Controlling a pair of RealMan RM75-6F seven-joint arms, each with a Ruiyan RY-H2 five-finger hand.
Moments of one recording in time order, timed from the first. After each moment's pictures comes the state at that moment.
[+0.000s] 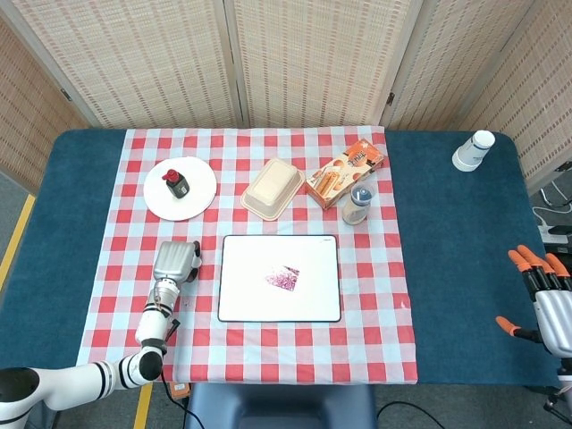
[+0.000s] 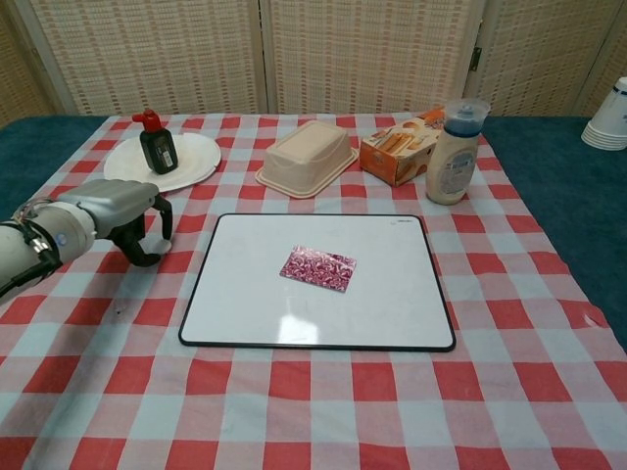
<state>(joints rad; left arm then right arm) -0.79 -1.73 -0.20 -1.27 0.69 1.03 0.71 0.05 -1.03 0.05 -1.58 -1.51 1.48 0.12</state>
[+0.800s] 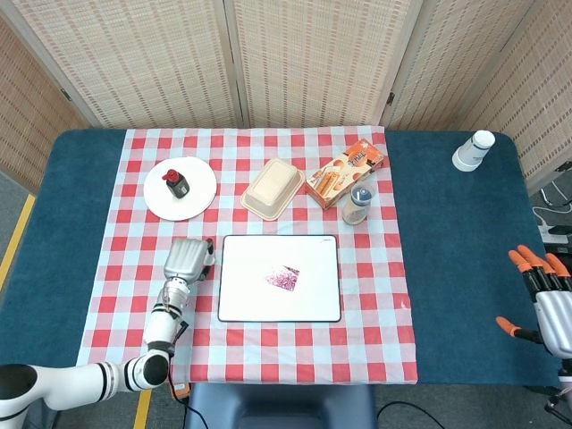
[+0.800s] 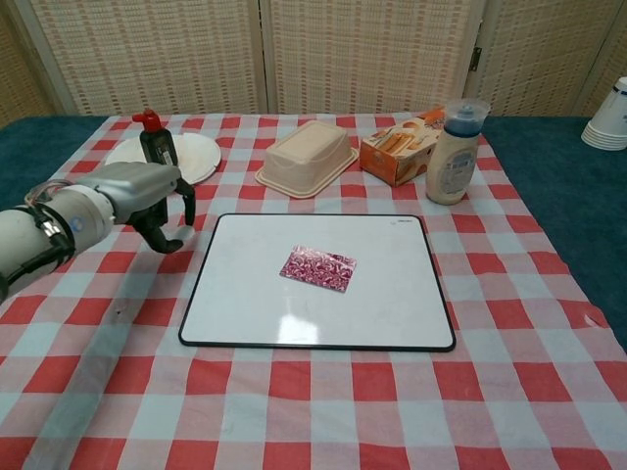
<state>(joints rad) -0.82 -1.71 -0.23 -1.40 0.71 1.09 0.76 0.05 -1.03 0.05 -1.58 -1.52 1.48 0.12</state>
